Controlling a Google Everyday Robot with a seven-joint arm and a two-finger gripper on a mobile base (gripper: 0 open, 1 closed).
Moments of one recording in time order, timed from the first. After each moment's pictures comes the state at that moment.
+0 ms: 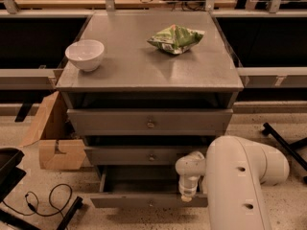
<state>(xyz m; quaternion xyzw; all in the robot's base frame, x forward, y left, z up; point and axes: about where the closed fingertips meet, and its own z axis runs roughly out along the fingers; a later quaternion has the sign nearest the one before) 0.524 -0.172 0.201 0.62 -0.78 -0.05 0.07</state>
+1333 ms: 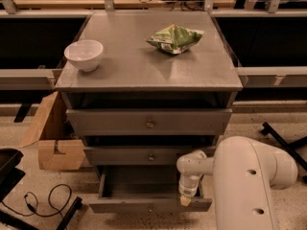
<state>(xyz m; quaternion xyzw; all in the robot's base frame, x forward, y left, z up) 0.510 -0.167 0.221 0.59 -0.80 -0.08 0.08</state>
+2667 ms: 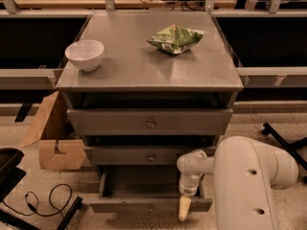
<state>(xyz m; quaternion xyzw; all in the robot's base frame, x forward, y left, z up) 0.510 -0.167 0.221 0.59 -0.80 -0.08 0.08</state>
